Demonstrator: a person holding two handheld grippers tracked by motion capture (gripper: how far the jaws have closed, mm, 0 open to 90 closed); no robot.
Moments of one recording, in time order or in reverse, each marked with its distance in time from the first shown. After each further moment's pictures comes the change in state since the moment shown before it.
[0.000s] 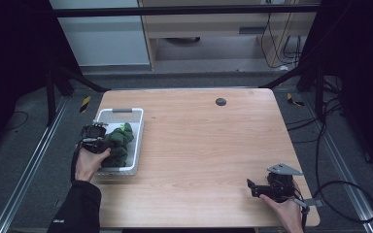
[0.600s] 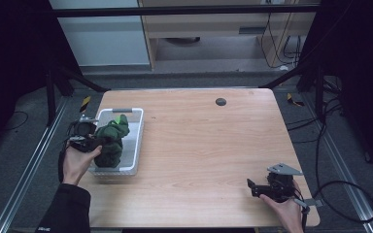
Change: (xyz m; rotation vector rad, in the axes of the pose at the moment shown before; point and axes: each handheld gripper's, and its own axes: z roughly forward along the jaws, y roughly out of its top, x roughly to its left) left arm -0.002 0.005 -0.047 -0.100 -0.025 0.061; right arm 0.000 0.000 0.000 -0.006 -0.011 -0.015
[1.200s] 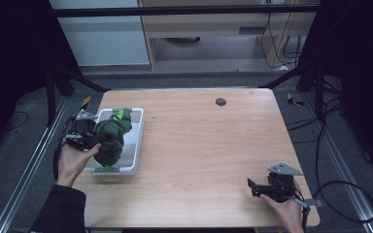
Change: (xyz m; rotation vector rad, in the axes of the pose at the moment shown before) left arm -0.018 0.016 -0.031 -0.062 -0.030 0.088; right arm 0.000 0.001 -0.002 -0.008 -0.006 0.002
